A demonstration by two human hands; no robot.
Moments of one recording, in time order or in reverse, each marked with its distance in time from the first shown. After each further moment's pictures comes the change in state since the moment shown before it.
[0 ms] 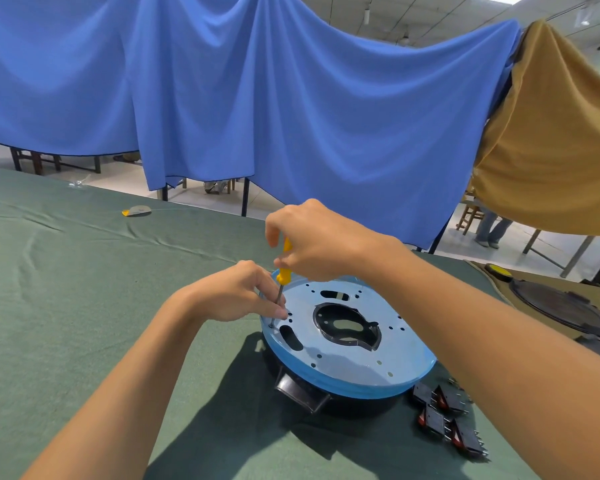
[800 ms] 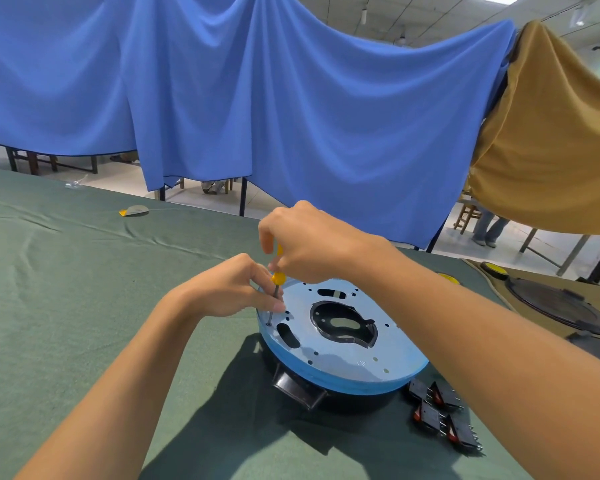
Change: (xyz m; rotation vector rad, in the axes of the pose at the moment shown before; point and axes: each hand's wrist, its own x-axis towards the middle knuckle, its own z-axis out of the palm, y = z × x) left_hand -0.003 0.003 -0.001 -0.079 0.067 -0.022; right_hand -0.005 -0.010 0.000 -0.005 0.003 0.001
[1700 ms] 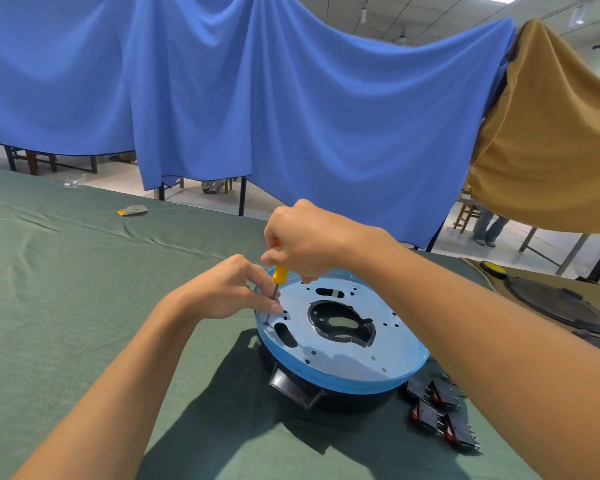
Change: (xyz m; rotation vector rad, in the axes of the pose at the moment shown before) left_hand -0.001 -0.002 0.003 -0.030 0.034 0.019; right_hand 0.007 0.009 -0.001 0.007 -0.023 0.010
